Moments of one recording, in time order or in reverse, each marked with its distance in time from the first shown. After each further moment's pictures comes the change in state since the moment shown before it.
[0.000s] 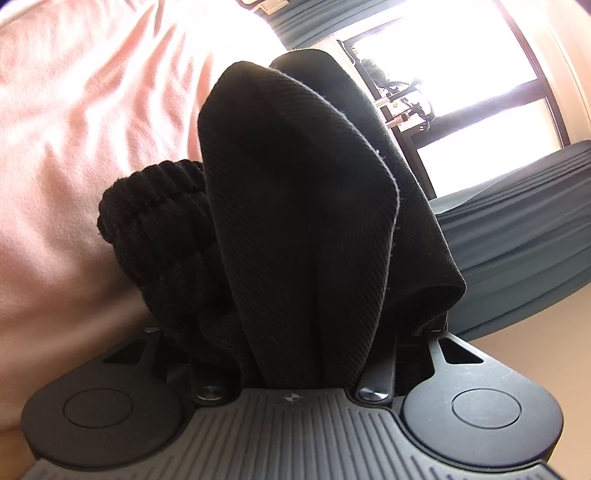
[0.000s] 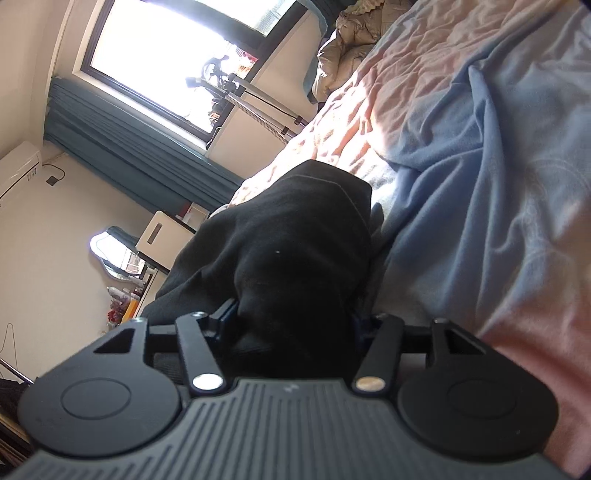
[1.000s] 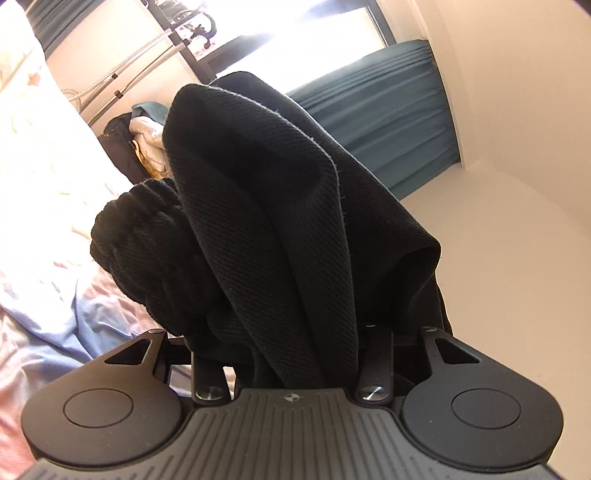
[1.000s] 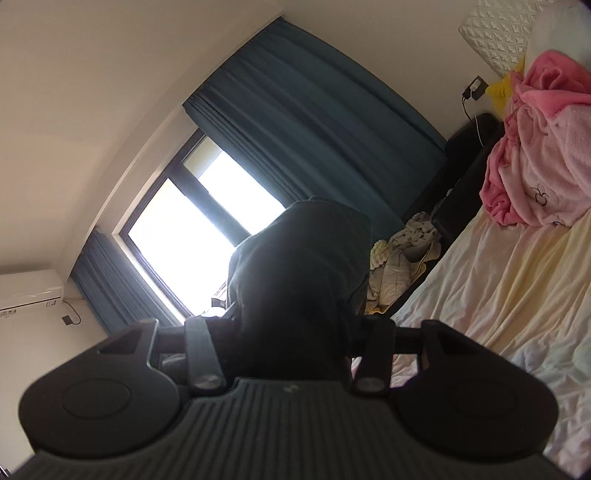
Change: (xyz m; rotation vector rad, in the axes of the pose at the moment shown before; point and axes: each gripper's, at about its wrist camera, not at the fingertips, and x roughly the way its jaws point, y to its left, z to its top) left arm 0.073 -0.268 -0.146 0.225 0.216 -0.528; right arm -0.277 0.007 0.140 -0.073 -0.721 -0.028
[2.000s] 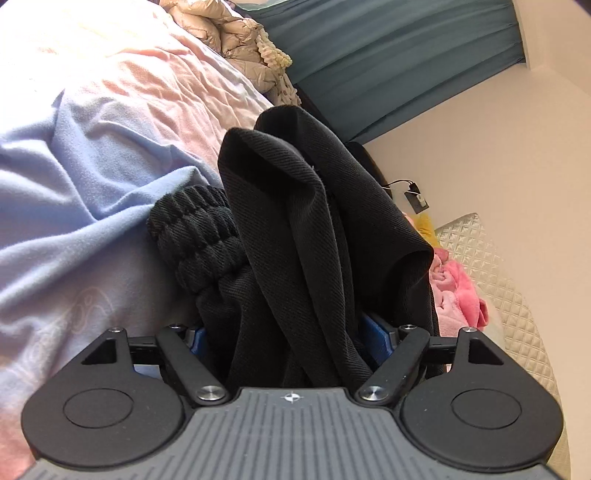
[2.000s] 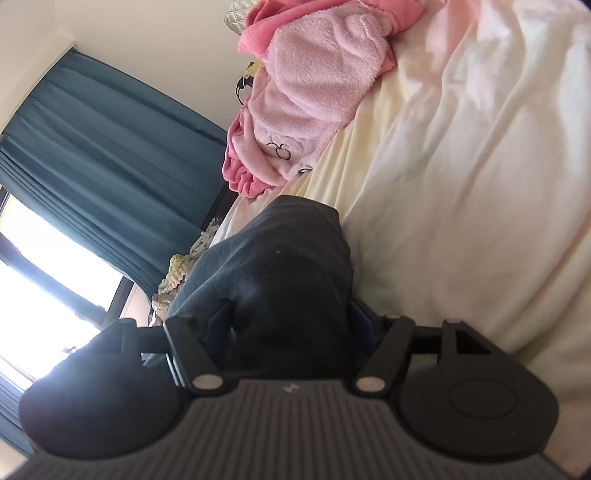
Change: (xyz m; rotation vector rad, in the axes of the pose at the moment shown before) left arm 0.094 0.134 -0.002 0.025 0.317 0.197; right arm 0.020 -0.221 -0.064 0.193 -0.051 -0.578
